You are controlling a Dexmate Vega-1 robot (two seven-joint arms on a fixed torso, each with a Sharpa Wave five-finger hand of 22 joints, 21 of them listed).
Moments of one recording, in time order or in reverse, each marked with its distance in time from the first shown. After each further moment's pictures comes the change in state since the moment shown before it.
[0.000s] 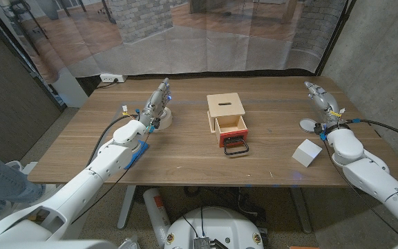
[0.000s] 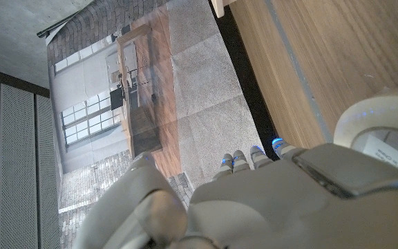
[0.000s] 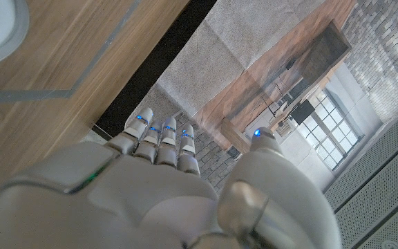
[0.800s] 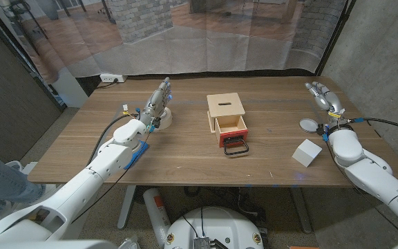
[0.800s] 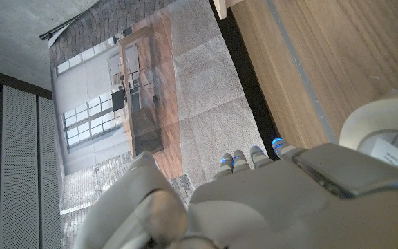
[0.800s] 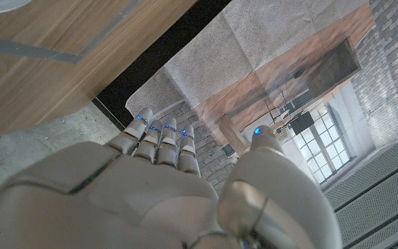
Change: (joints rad) left arm -0.004 -0.001 0.002 0.000 0.002 0.002 -0.005; left_hand 0.000 0.000 -0.003 -0.003 0.000 0.004 0.004 0.000 0.000 0.005 -0.006 0.000 0.000 0.000 0.000 0.000 0.000 0.000 0.000 0.000 0.000; right arm -0.022 -0.021 0.002 -0.036 -0.140 -0.060 -0.105; right_hand 0.012 -0.002 0.002 -0.011 0.000 0.000 0.000 0.000 0.000 0.004 -0.004 0.000 0.000 0.006 -0.005 0.000 0.000 0.000 0.000 -0.009 0.000
